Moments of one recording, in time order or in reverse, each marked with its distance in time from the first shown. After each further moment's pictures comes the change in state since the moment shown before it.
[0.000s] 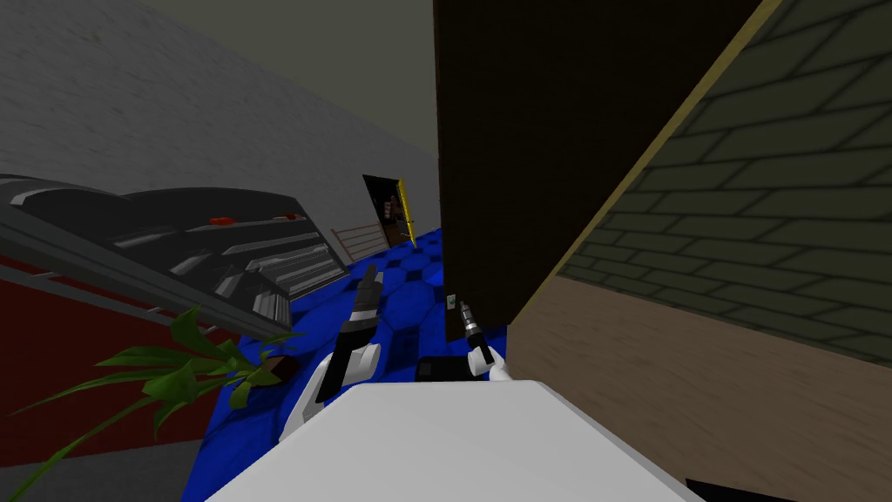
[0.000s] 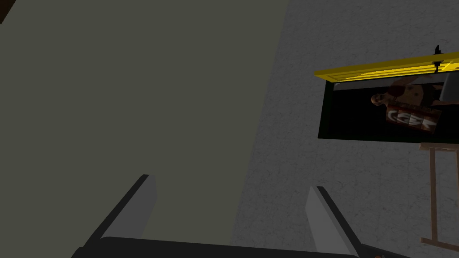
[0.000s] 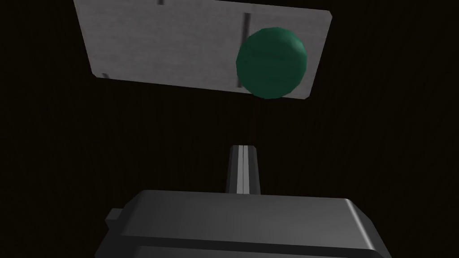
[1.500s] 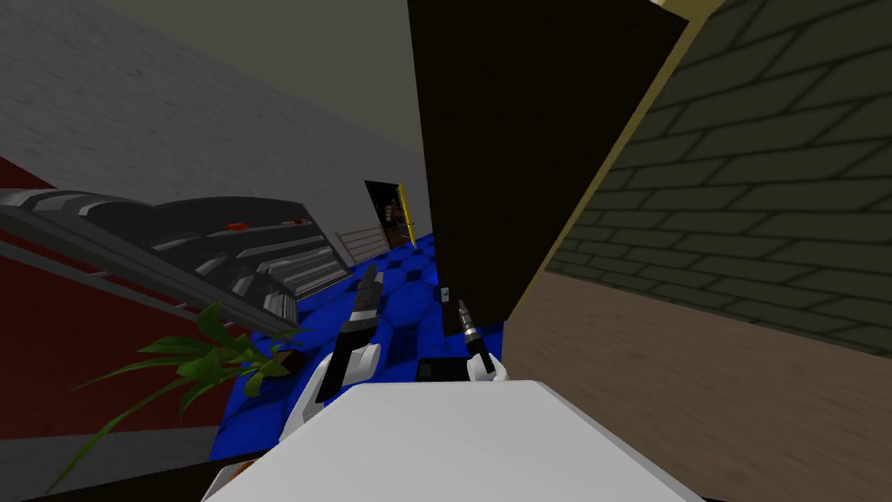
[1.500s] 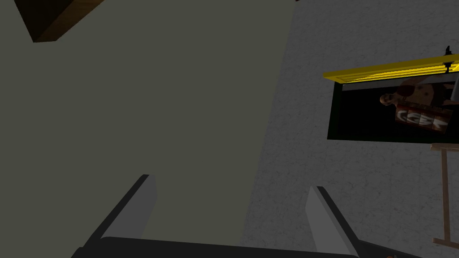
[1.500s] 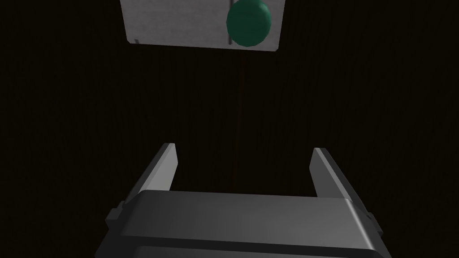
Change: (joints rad) arm 0.109 -0.004 0.027 -0.143 0.019 0.034 0.018
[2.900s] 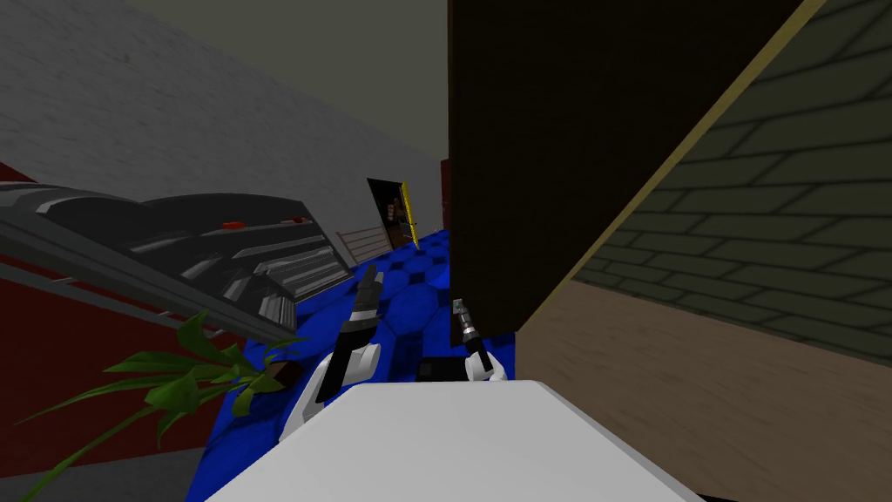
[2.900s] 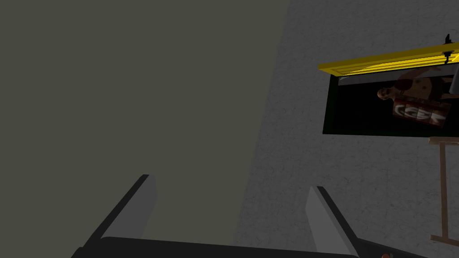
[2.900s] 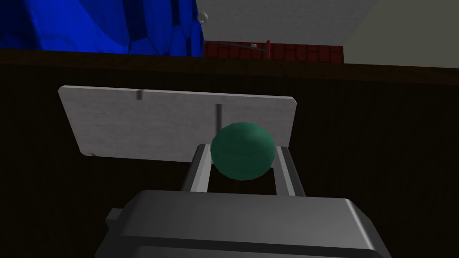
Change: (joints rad) arm -0.016 0.025 -0.022 0.024 0.000 0.000 -0.006
